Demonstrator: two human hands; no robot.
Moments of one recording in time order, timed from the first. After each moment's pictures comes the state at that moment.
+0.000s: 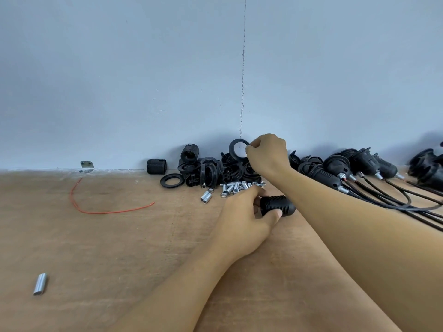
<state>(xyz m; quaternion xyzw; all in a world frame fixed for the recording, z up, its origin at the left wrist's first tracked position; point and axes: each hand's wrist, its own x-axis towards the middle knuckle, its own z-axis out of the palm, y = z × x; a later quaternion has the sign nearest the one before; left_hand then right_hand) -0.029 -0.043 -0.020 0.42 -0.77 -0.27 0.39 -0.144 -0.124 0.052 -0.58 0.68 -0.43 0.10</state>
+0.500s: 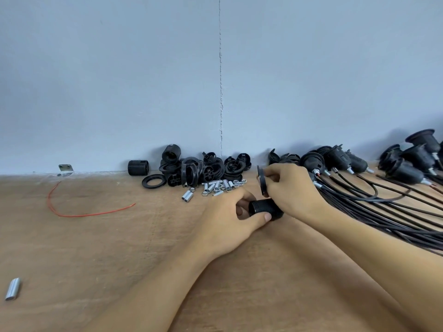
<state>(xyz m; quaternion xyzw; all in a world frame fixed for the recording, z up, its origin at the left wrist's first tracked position) -0.032 -0.034 -0.016 0.43 -0.77 -0.30 0.36 -0.199 -0.030 0.027 -0.63 0.66 -0.40 0.11</state>
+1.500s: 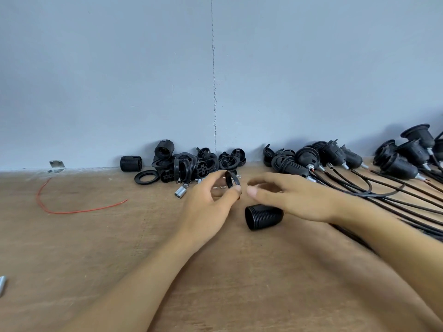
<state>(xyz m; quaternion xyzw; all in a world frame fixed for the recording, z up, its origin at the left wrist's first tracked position) -0.026 -0.032 -0.004 0.43 -0.68 -0.38 0.46 -0.227 -0.001 0.039 -0.73 0.59 -0.21 0.27</state>
